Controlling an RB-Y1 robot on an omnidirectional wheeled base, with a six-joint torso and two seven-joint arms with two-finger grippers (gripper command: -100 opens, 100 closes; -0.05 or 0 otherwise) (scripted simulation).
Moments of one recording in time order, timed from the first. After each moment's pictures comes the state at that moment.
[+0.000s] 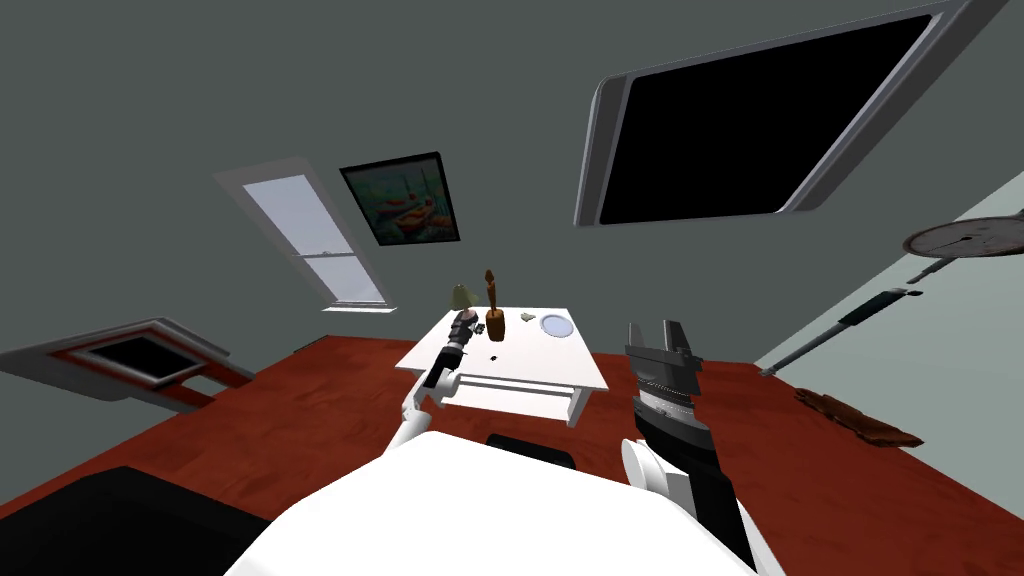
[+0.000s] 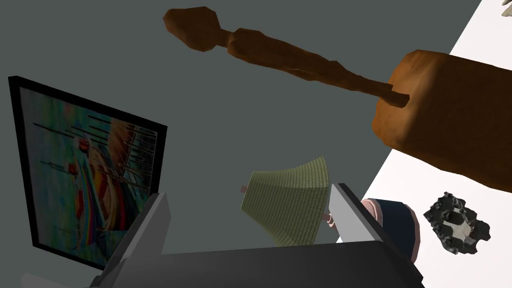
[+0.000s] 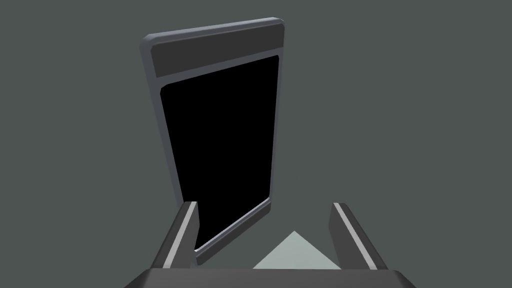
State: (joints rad) left arm 0.13 0.19 0.08 -1.67 0.09 -0.23 0.43; right arm 0.51 0.04 0.01 -2.20 -0.01 -0.58 -0.15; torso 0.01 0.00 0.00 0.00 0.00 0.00
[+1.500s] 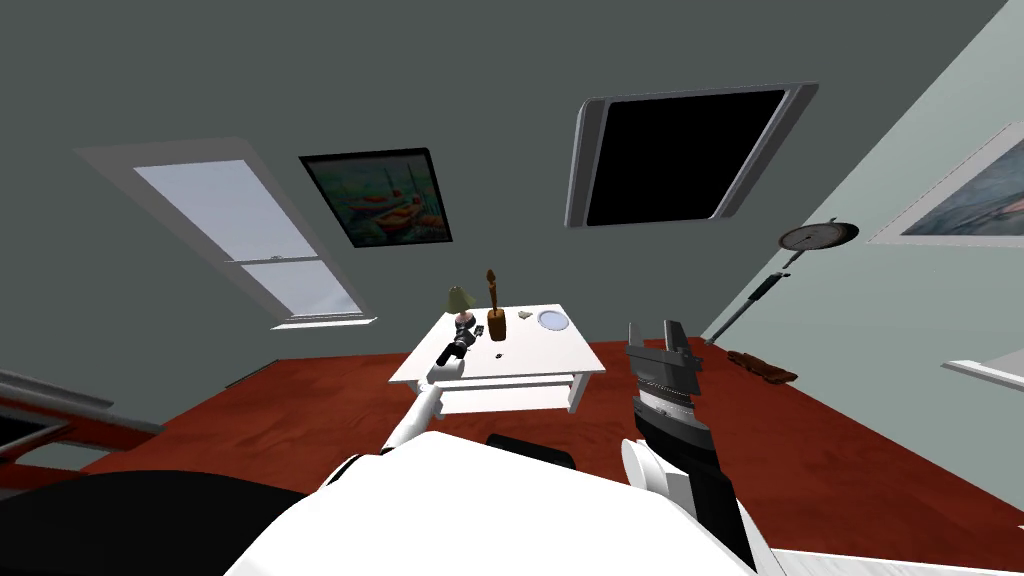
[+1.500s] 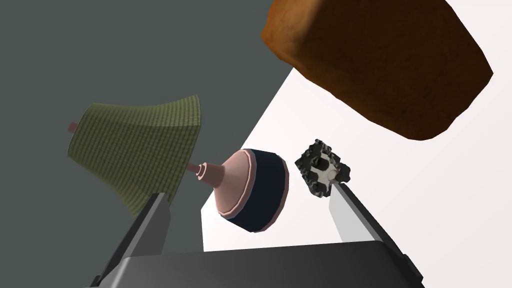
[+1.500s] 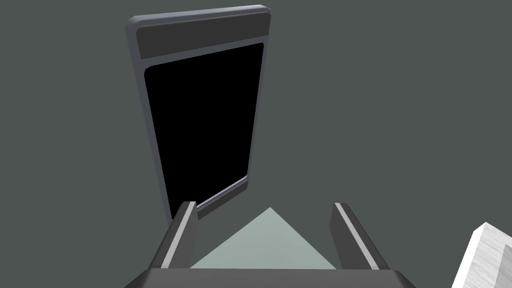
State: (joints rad) left arm -0.12 0.22 0.15 -1.28 0.18 0.05 0.61; right arm 0.51 0.04 0.01 -2.20 -0.01 -0.58 -0.15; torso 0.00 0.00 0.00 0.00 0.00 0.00
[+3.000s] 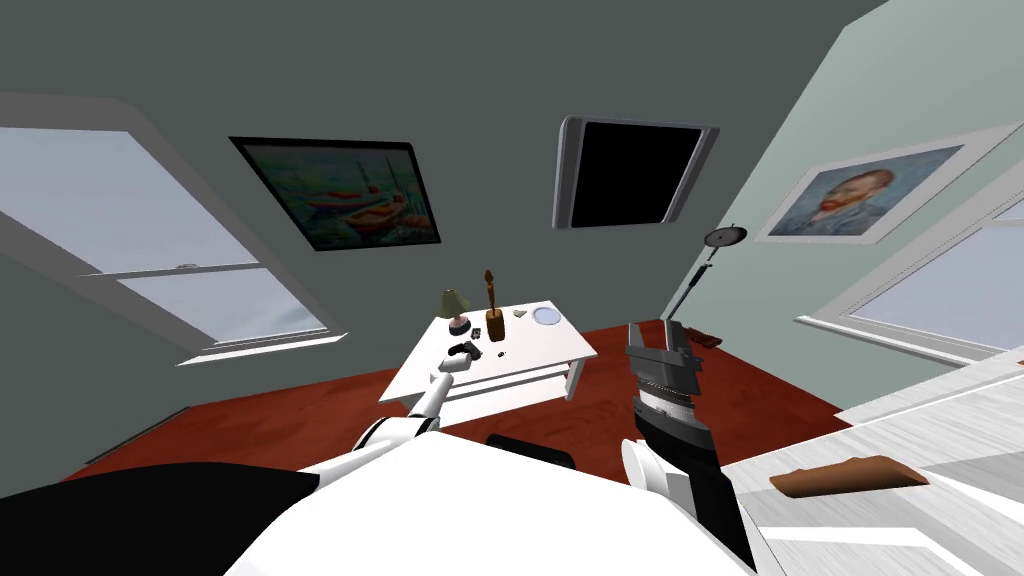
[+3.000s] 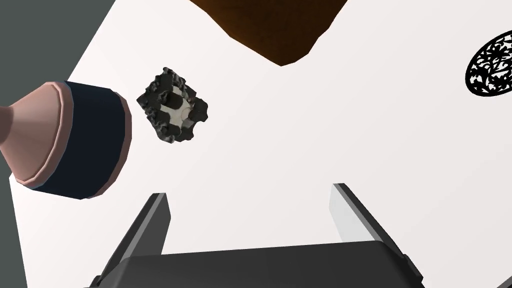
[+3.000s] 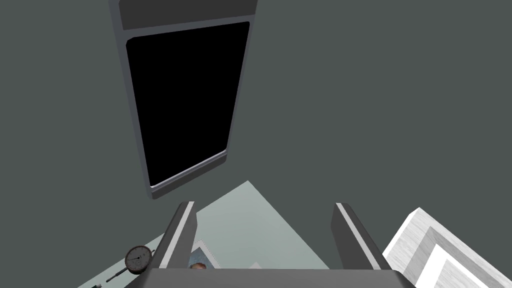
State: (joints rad) left arm -0.32 0.19 0.24 -0.91 0.22 0.39 0.70; right arm 0.51 0.04 0.01 -2.20 -0.01 -0.58 -0.15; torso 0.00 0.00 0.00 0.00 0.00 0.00
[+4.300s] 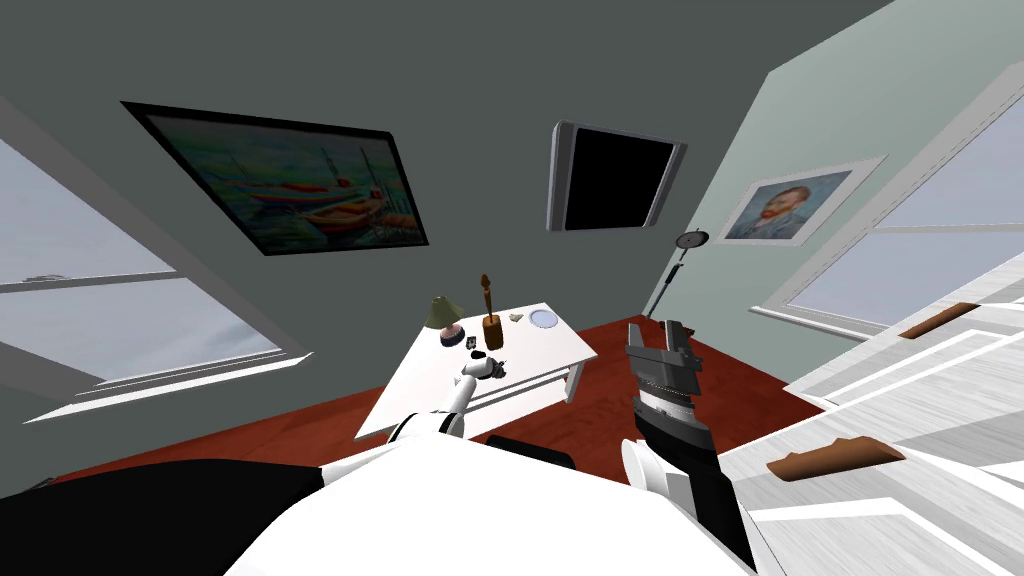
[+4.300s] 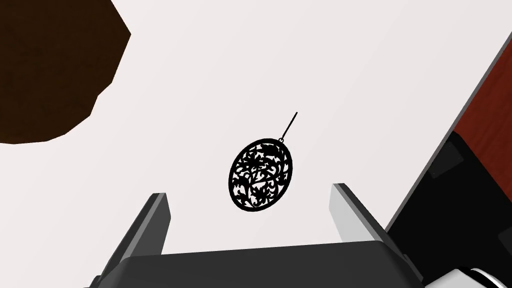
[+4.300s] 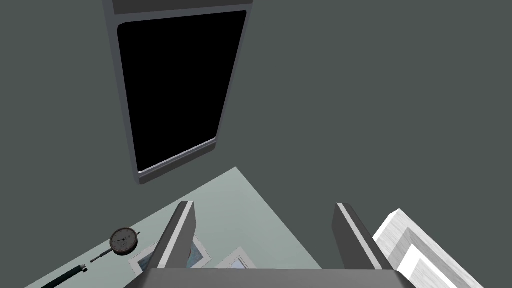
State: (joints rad) left arm -0.41 -0.01 0.29 -0.76 0.22 0.63 0.72; right arm 0.51 0.04 0.01 -2.20 -0.01 -0.58 -0.15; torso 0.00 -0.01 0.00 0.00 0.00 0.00
